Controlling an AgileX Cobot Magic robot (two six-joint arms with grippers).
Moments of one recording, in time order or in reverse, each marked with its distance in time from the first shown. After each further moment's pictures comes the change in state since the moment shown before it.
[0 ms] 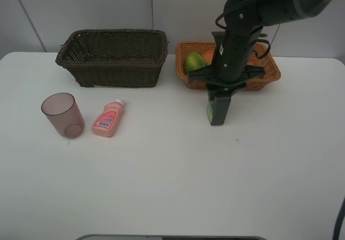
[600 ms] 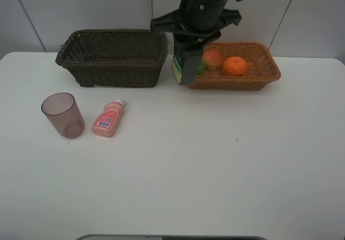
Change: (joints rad) left arm 0.000 0.000 0.000 0.000 0.000 0.000; right arm 0.154 -0.072 -0.322 0.043 0.168 -0.174
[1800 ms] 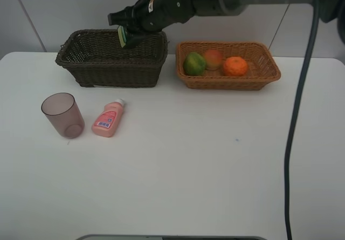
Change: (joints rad) left arm 0.000 0.000 0.000 0.000 0.000 0.000; right arm -0.003 0.334 -0.148 -0.020 -0.796 -0.006
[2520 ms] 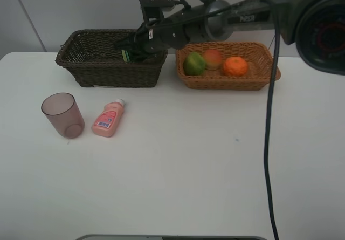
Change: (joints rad) left arm 0.000 0.000 0.000 0.000 0.000 0.000; right arm -0.013 0.122 0.000 -0.028 -0.080 0.001
